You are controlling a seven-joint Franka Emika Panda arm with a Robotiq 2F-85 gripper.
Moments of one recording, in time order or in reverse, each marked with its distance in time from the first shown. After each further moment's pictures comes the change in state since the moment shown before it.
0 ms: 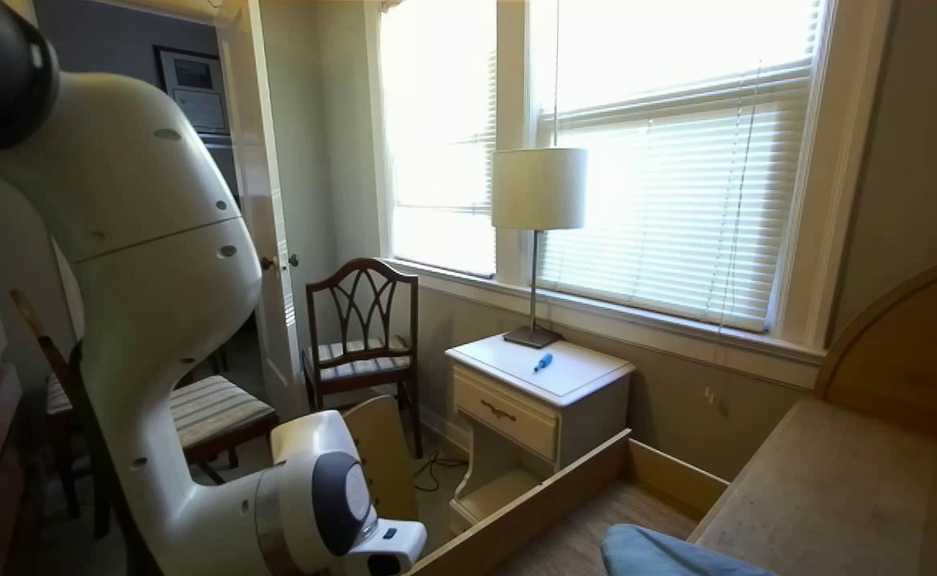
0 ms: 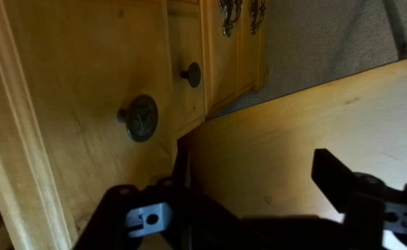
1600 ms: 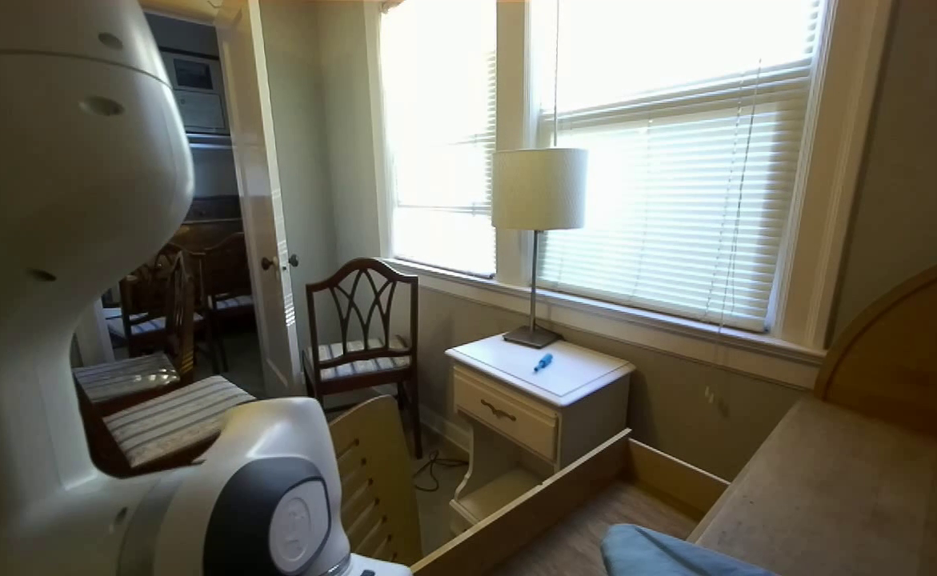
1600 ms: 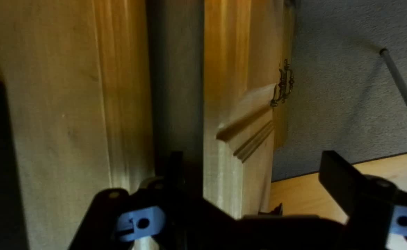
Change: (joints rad) arm -0.113 -0.270 -0.067 -0.361 -0.002 0.061 -0.184
